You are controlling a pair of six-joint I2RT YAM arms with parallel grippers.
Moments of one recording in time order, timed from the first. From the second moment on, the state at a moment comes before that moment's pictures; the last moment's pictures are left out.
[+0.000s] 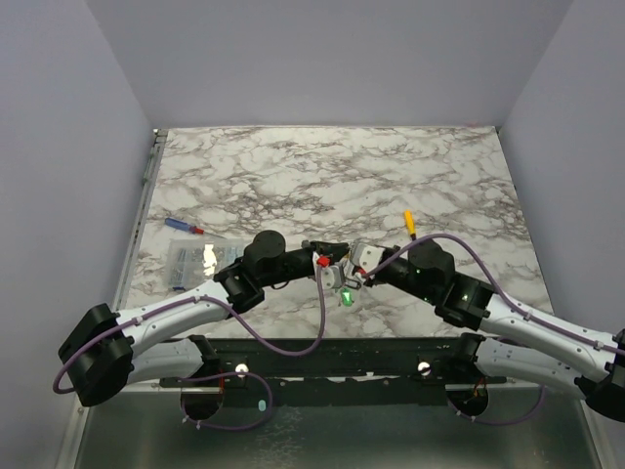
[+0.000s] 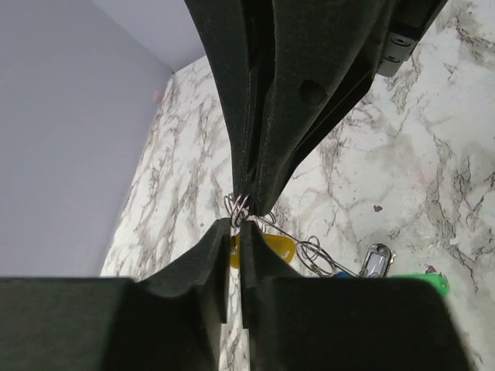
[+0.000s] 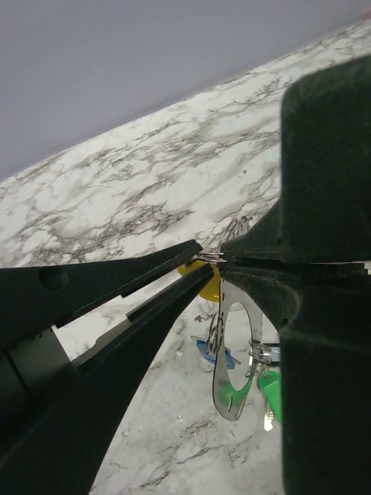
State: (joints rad) left arm -0.91 1.12 0.61 0.40 0.36 0.70; right arm 0.98 0.88 0.65 -0.03 0.05 -0.63
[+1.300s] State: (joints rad) left arm -0.91 1.05 0.57 0.52 0.42 0.72; right arm 0.98 0.69 0.58 0.06 -0.08 -0.64
